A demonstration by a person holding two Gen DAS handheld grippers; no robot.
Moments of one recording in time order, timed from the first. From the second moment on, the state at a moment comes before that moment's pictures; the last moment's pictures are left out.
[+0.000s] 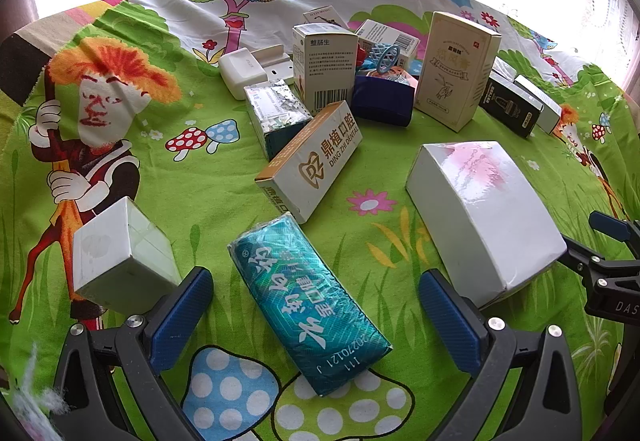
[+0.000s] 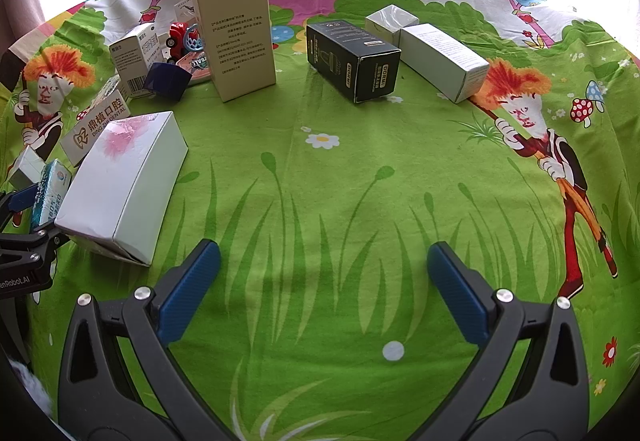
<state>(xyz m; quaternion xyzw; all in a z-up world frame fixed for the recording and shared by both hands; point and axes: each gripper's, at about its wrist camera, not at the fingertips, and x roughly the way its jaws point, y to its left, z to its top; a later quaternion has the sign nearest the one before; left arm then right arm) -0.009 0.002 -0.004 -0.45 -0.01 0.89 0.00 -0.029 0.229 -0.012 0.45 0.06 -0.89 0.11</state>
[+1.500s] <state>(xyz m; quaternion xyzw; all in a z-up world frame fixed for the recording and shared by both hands) -0.013 0.004 -0.004 -0.45 0.00 0.89 0.00 -0.029 0.230 -0.013 0.44 0.06 -0.89 0.12</state>
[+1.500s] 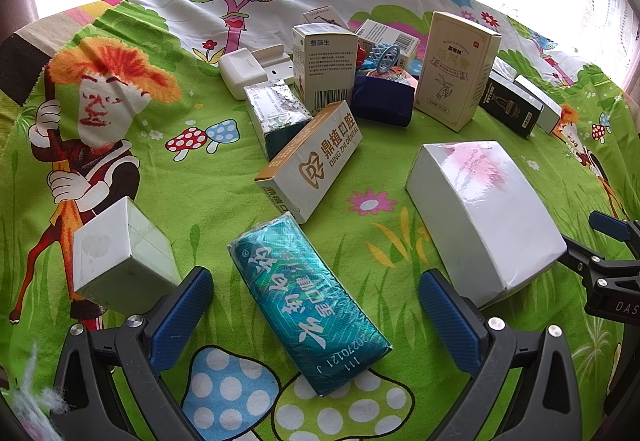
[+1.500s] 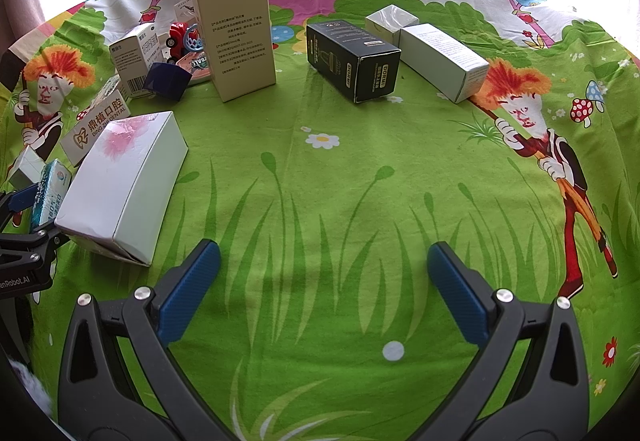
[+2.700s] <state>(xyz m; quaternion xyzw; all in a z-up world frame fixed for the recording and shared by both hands) 0.025 -0.070 0.025 -0.44 -0.09 0.89 -0.03 -0.028 0.232 -0.019 0.44 0.07 -0.89 0.12</state>
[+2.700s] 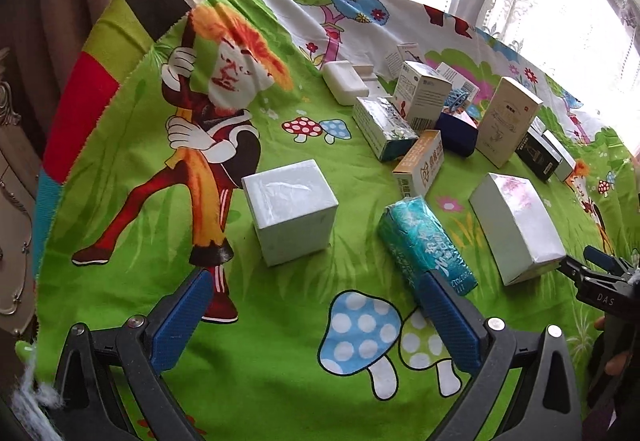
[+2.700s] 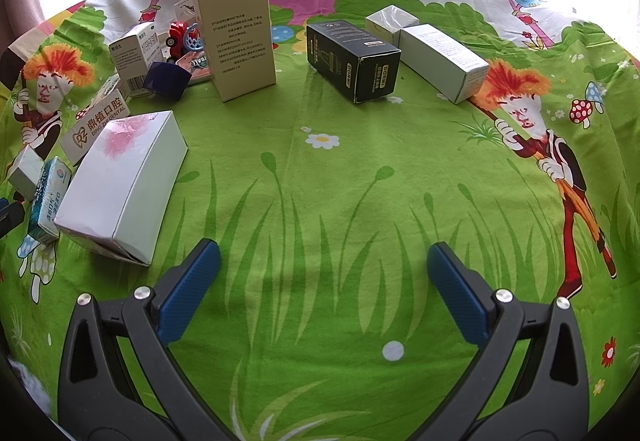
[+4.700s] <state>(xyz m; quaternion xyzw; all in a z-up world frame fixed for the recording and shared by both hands) 0.068 -0.055 0.010 -0.40 -0.11 0.91 0.00 0.044 0.128 0.016 0.43 0.11 -0.86 0.23</state>
